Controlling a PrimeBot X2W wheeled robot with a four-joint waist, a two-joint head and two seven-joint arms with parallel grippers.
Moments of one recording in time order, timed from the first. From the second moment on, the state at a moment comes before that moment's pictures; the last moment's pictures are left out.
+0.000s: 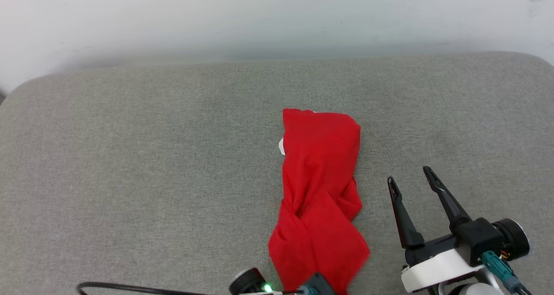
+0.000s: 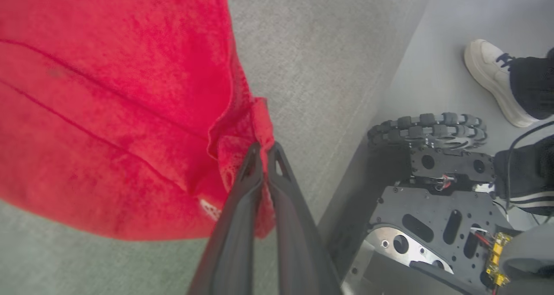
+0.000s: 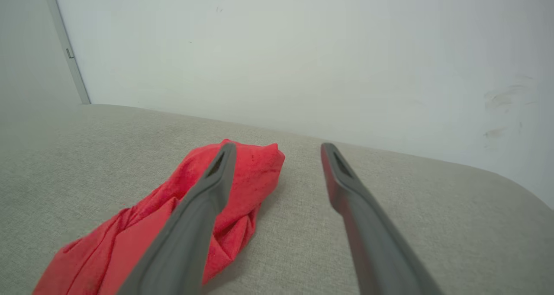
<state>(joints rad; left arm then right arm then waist) -0.25 0.26 -0.96 0.15 -0.38 -0.11 0.36 -0.03 -0.05 0.12 0.06 -0.03 0.13 -0.26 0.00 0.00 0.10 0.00</state>
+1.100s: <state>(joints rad) -0.49 0.18 -0.95 0.32 -0.54 0.00 -0.04 -0.05 -0.05 -0.03 0.04 0.00 0.13 -0.26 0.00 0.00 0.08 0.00</state>
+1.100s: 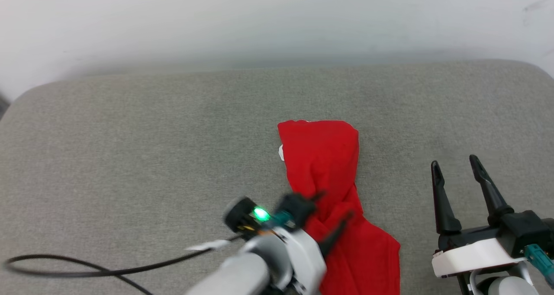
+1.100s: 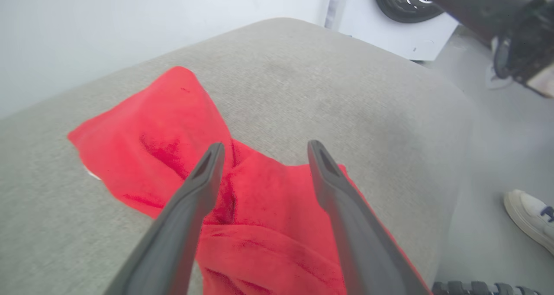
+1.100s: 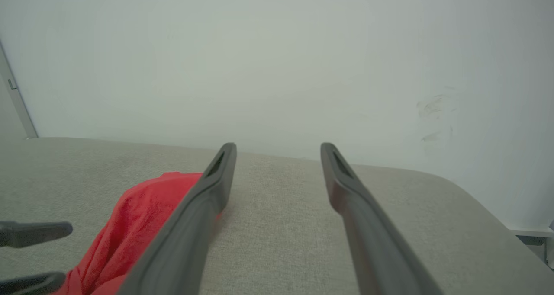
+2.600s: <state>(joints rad) -0.97 0.13 -0.82 0.71 -0.80 -0.04 0.45 -0.13 -0.05 0.03 0.01 -0.01 0.13 -0.26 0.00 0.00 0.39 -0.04</state>
